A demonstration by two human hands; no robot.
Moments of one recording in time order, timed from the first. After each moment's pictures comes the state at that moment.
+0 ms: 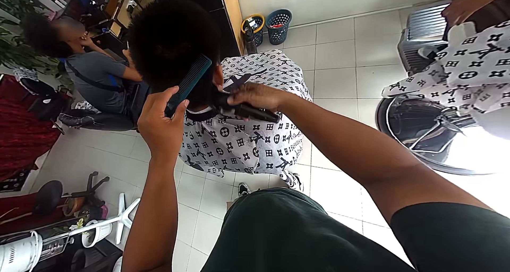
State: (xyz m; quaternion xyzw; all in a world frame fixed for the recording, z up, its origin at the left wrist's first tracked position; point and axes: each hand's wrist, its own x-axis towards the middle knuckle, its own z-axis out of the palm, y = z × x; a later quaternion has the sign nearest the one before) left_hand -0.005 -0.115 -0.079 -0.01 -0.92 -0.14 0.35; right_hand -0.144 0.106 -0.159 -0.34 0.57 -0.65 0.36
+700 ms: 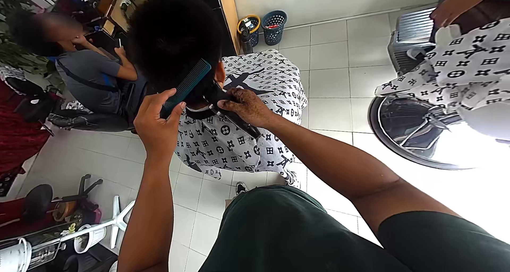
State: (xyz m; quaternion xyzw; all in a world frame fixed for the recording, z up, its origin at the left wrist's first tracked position) left_hand -0.002 -0.138 -0.089 -0.04 -0.92 -0.19 0.35; right_hand -0.102 0.077 -0.167 -0.28 0.71 -0.64 0.13
